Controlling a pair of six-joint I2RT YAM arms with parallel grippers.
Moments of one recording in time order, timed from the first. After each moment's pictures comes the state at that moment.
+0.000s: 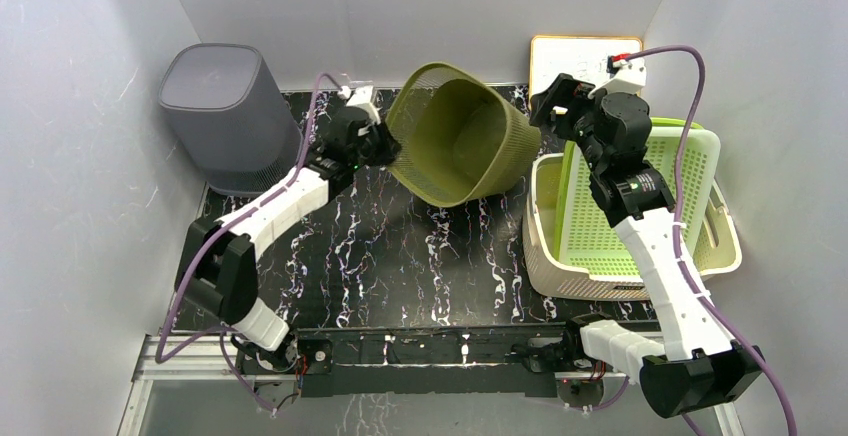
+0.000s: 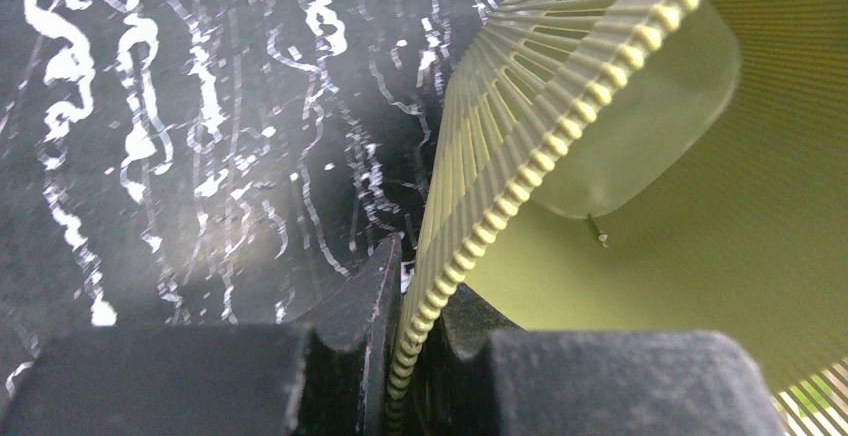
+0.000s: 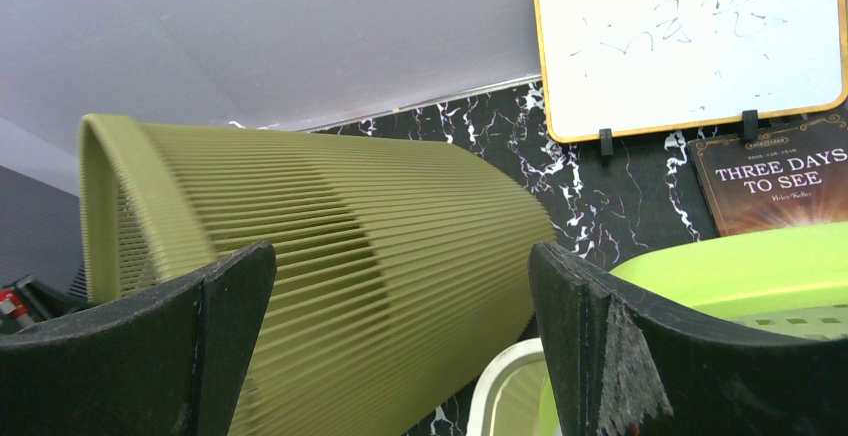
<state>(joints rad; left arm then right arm) -0.51 1.60 1.22 -0.11 -0.01 -0.46 0.19 1.07 1.23 -0.29 0.13 0.35</state>
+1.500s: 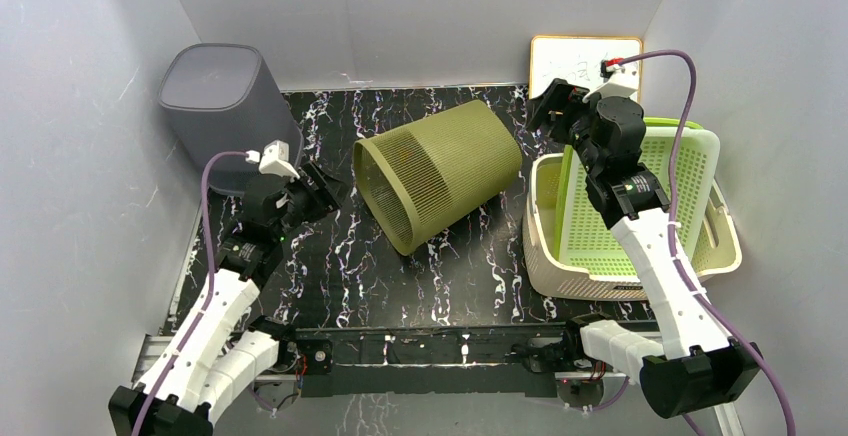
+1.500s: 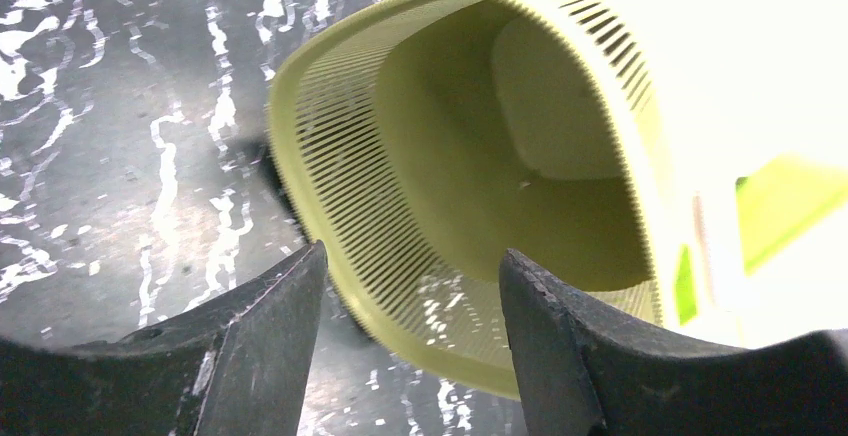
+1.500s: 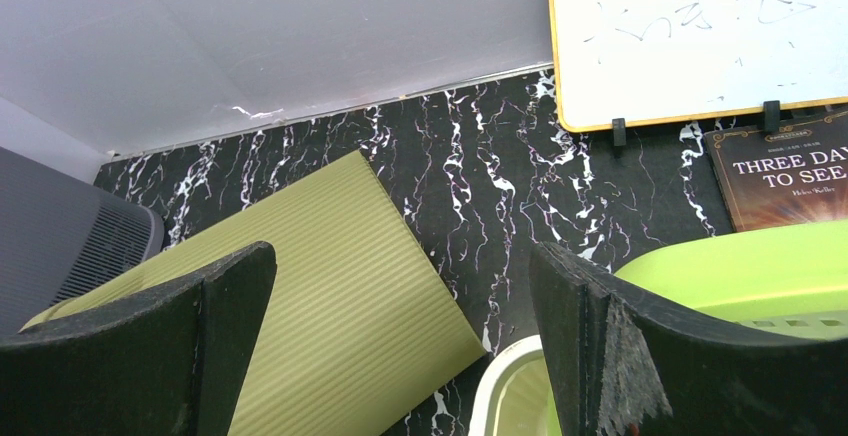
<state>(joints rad) -0.30 0.81 0.69 -0.28 0.05 -0.67 0.19 1.06 1.18 -0.26 0.10 0.35</state>
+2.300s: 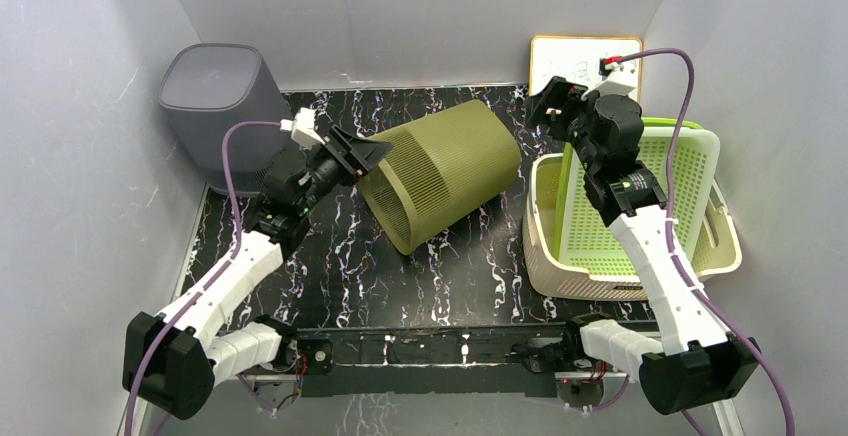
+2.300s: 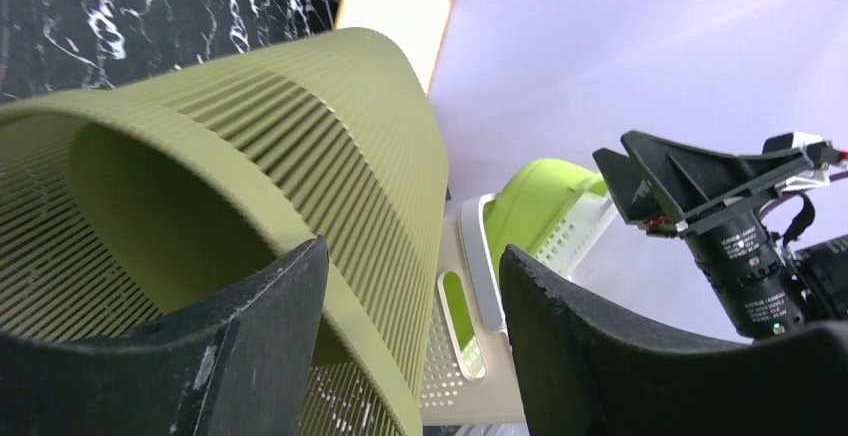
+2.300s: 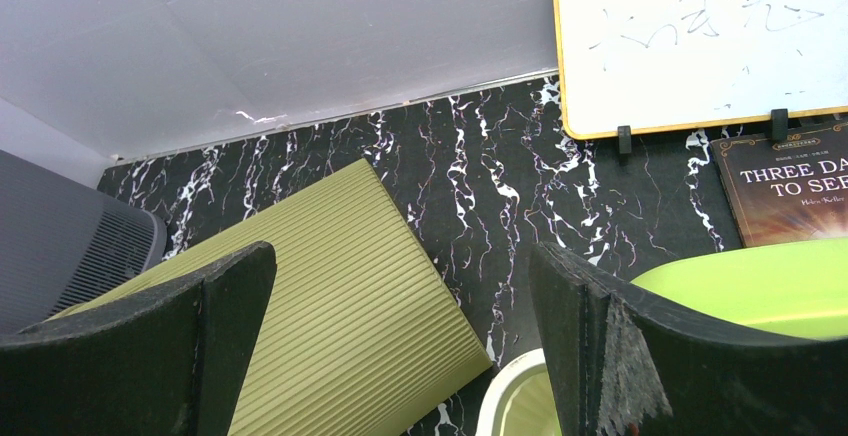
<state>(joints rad) -0.43 1.08 0.75 0.27 0.22 -0.98 0.19 1.08 1.18 -0.23 0.11 0.35</state>
